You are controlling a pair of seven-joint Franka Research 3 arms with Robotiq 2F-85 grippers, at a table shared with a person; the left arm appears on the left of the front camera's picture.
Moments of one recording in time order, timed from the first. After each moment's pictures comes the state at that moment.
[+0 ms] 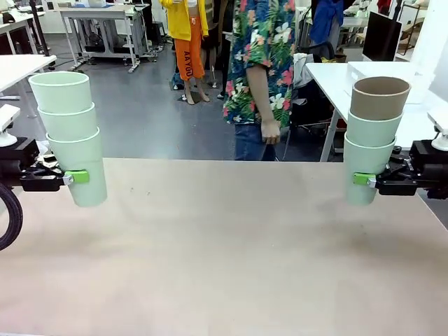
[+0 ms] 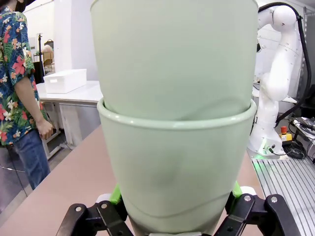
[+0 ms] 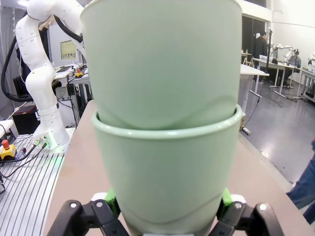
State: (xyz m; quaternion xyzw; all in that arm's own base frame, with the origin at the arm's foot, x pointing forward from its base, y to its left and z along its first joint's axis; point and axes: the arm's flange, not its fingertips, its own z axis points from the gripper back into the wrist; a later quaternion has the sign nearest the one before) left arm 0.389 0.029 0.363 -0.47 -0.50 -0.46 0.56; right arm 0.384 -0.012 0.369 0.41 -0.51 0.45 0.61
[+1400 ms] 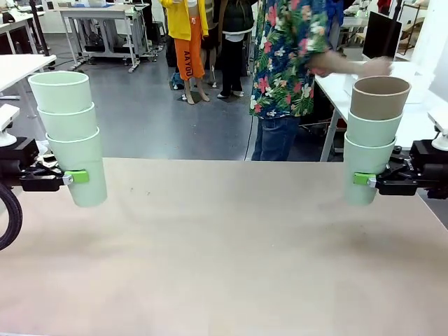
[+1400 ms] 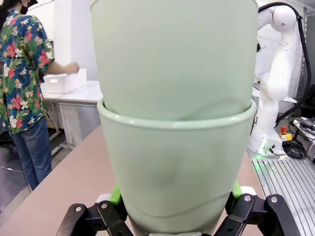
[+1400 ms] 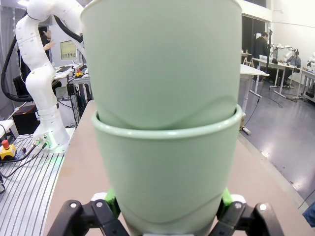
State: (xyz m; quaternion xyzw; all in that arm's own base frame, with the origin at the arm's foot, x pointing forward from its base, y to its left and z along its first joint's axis) left arm 0.389 0.029 0.363 -0.47 -0.50 -0.46 0.56; right arm 0.384 -0.012 0.369 0.41 -0.51 0.45 0.61
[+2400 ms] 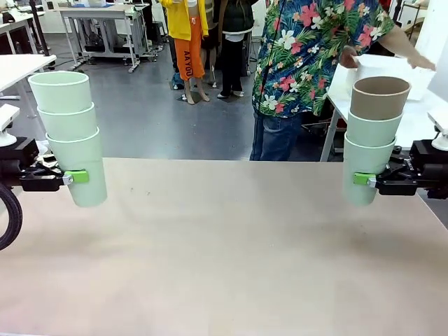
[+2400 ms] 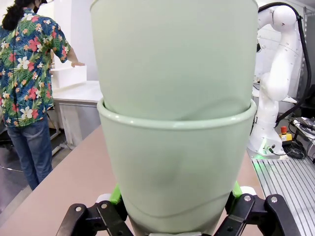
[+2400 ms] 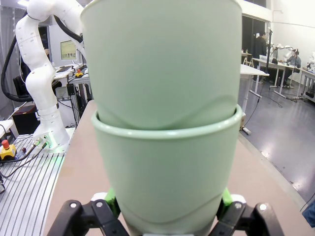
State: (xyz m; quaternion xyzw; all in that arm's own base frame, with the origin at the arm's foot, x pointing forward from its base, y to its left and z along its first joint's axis) left arm 0.389 0.029 0.363 -0.47 -0.50 -0.46 0.56; right arm 0.384 -0.012 0.369 0.41 -0.51 0.45 0.61
